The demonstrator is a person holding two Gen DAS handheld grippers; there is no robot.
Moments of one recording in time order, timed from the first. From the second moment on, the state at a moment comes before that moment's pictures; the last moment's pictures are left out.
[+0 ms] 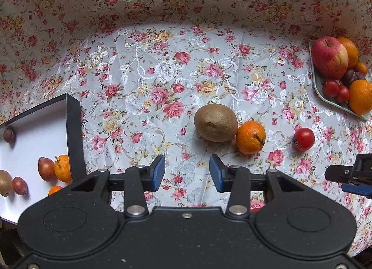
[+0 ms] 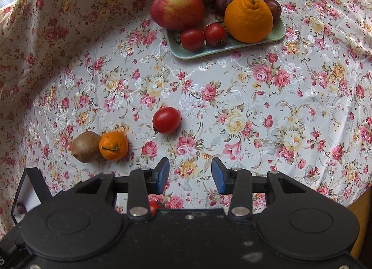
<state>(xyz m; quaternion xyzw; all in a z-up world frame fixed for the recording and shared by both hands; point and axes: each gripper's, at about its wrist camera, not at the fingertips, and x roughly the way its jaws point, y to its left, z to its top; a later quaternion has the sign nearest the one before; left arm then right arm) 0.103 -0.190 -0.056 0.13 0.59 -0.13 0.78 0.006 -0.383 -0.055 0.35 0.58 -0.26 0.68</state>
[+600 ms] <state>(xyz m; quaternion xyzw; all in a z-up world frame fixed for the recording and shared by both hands) 0.110 -0.190 -0.043 0.15 0.57 -0.13 0.80 0.028 -0.388 -0.055 0.36 0.58 -0.24 0.69</state>
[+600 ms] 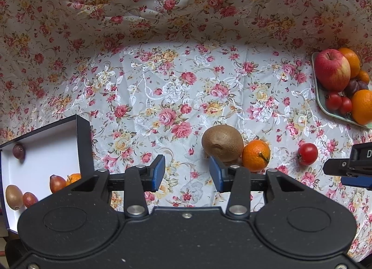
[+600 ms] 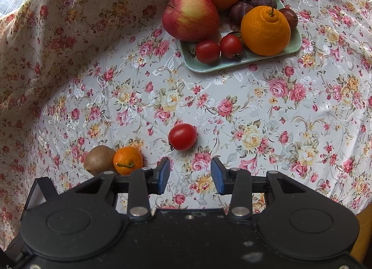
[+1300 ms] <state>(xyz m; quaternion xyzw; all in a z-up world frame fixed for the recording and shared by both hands) 0.141 -0.207 -0.051 0.09 0.57 -0.14 0.81 0.033 -0.392 -0.064 0.35 0.58 -0.26 0.69</state>
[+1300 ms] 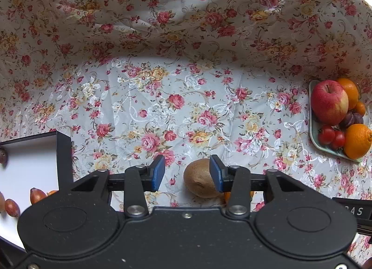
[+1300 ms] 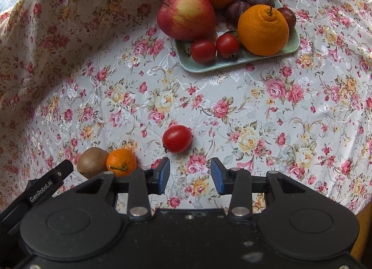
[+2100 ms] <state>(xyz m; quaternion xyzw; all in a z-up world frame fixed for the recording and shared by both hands) 0.142 -0.215 -0.077 0.15 0.60 -0.12 0.78 0.048 -0.387 -0.073 0.33 0.60 -0.24 0.69</state>
